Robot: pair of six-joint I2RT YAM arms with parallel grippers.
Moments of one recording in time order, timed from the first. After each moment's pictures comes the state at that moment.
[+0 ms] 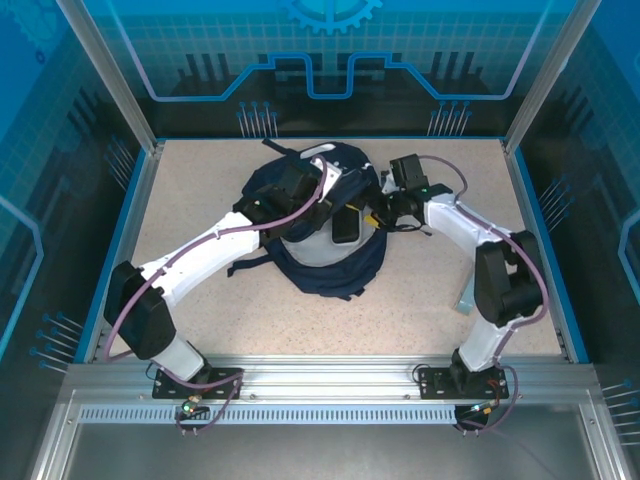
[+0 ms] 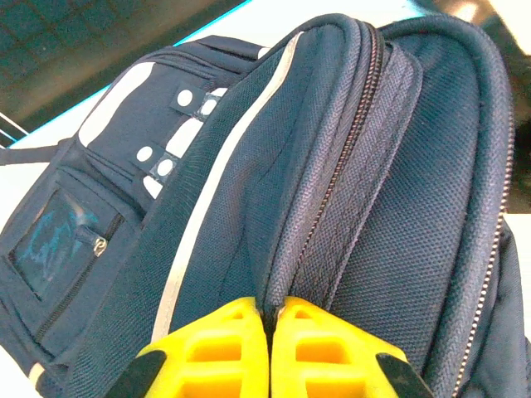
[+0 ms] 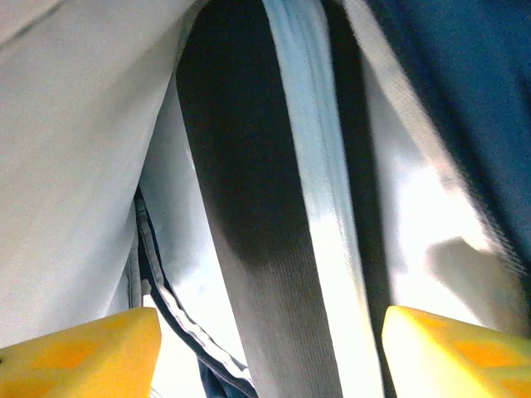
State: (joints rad) left arm -0.67 1.59 1.39 -0.49 -0.18 -0.01; right arm 0.32 1.69 1.22 -0.41 -0.48 0.85
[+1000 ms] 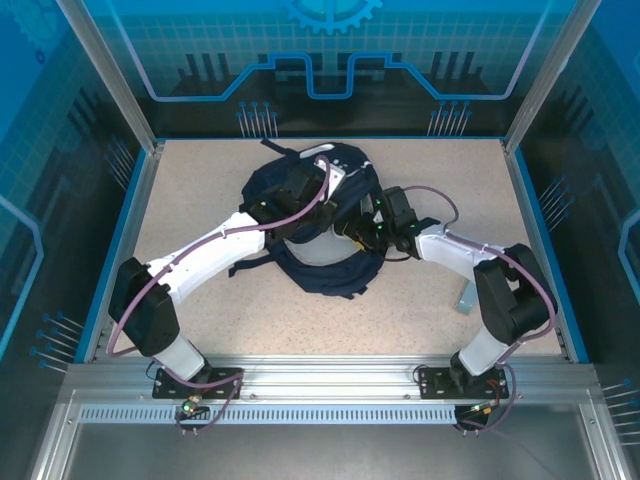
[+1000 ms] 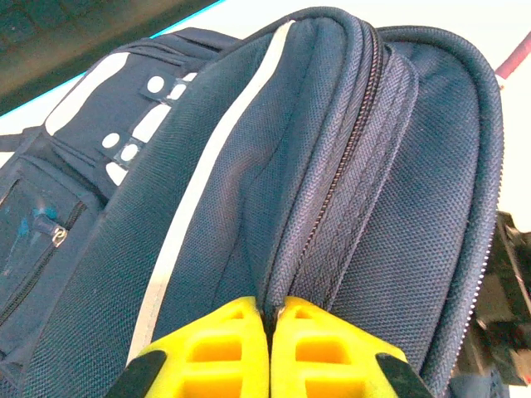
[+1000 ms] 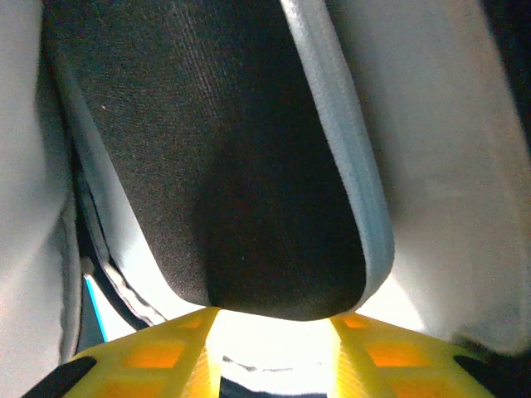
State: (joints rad) left arm -0.68 1.61 1.39 -0.48 -0.16 -0.07; right arm 0.45 1.64 0.97 -0.14 -0.34 1.04
